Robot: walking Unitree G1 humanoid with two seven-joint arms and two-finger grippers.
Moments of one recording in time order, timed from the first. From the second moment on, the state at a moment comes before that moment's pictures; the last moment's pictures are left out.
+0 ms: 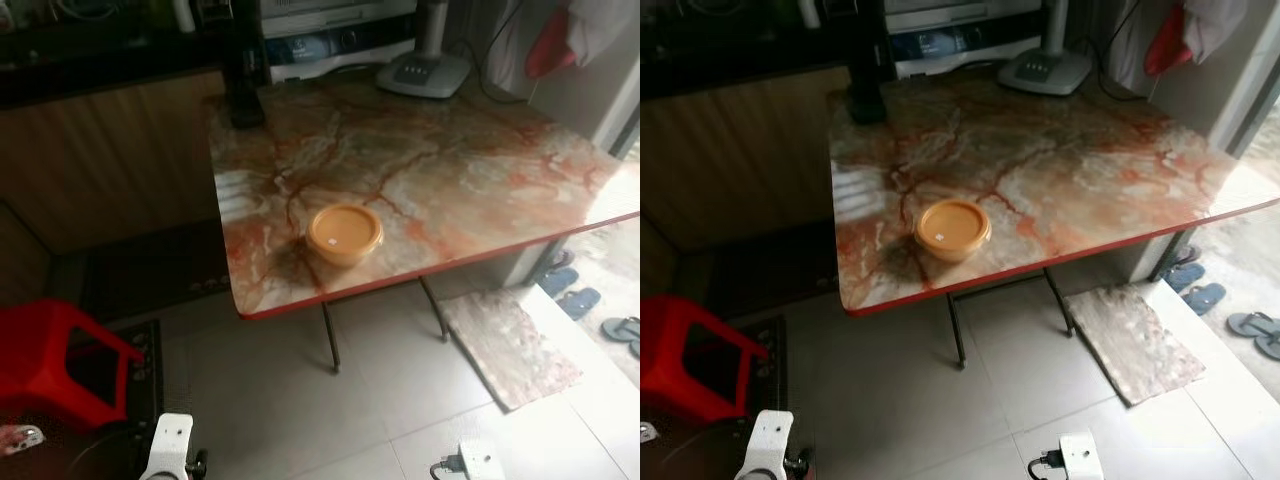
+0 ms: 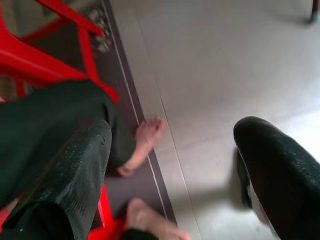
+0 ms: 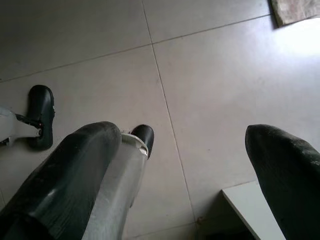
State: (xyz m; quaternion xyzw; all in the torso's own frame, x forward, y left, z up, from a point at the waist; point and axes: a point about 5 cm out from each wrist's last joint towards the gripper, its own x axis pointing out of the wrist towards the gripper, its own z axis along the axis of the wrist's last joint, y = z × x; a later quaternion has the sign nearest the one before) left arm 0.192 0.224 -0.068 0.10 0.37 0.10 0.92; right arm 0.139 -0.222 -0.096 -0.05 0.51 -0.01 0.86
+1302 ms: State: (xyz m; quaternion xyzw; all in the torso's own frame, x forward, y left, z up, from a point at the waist) left arm 0.301 0.173 0.151 0.06 -0.16 0.02 0.98; right arm 0.143 -0.225 -0.093 -0.06 0.50 -0.02 0.87
